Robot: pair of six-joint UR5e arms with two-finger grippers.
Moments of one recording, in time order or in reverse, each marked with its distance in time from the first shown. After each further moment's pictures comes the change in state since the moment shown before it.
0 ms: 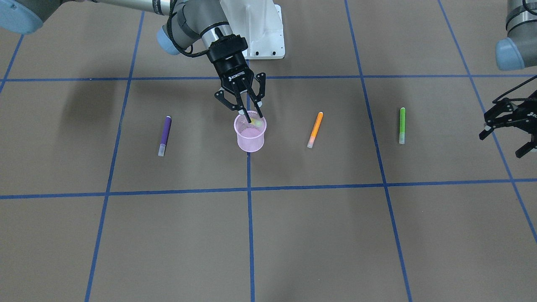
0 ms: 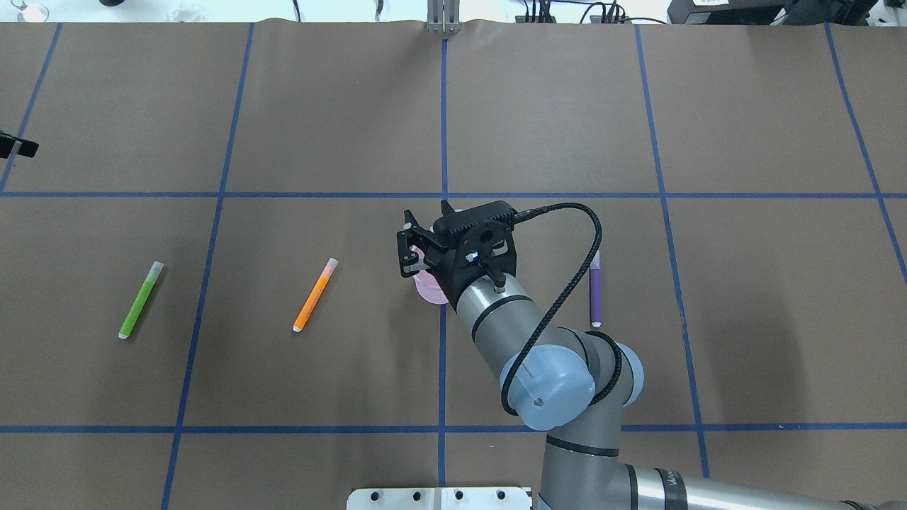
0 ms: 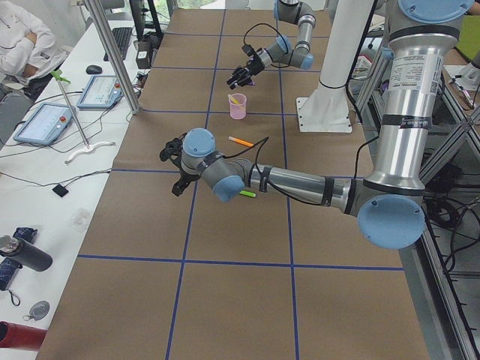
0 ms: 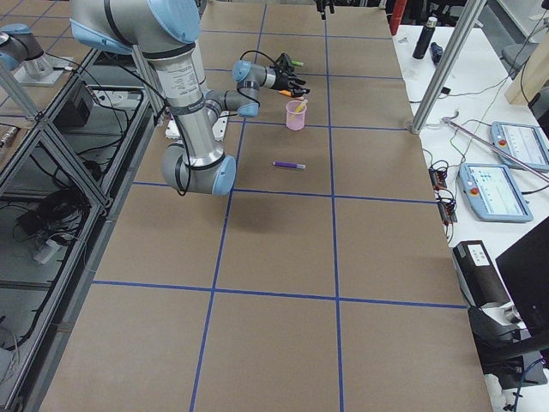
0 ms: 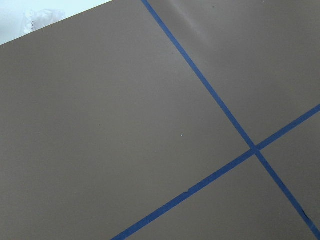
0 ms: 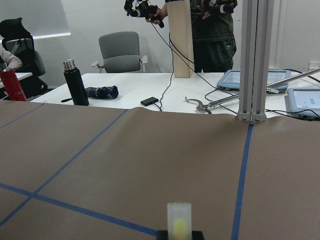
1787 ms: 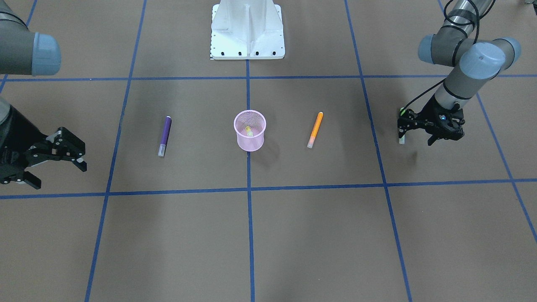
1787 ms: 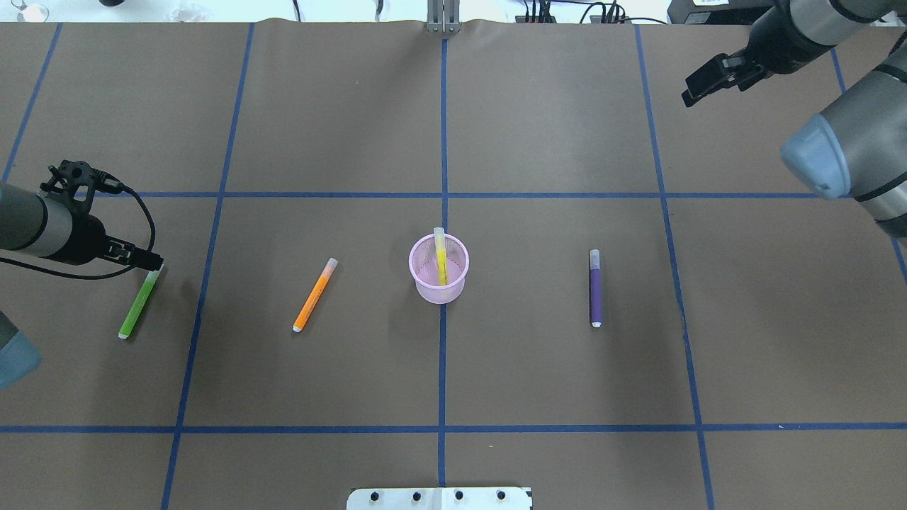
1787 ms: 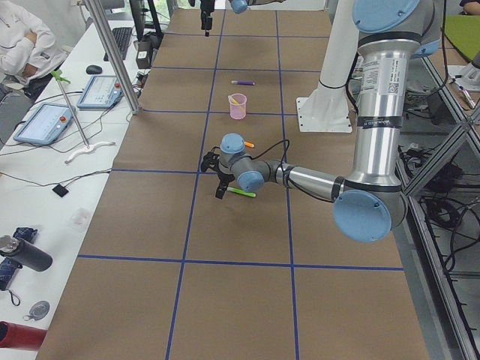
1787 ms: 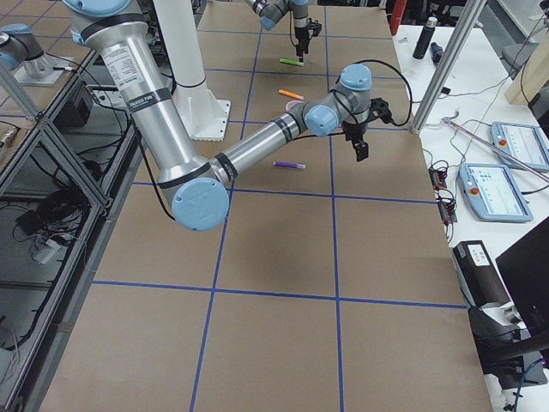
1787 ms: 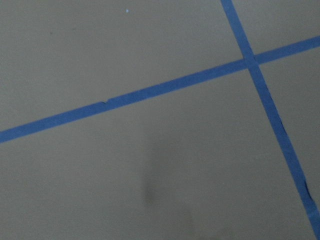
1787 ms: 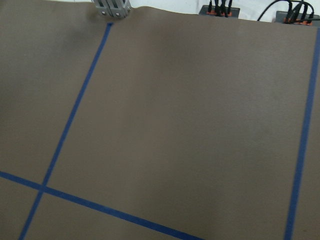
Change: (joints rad) left arm 0.469 0.059 -0.031 0.015 0.323 -0.453; right arm 0.889 -0.168 0.045 -0.698 1.348 -0.518
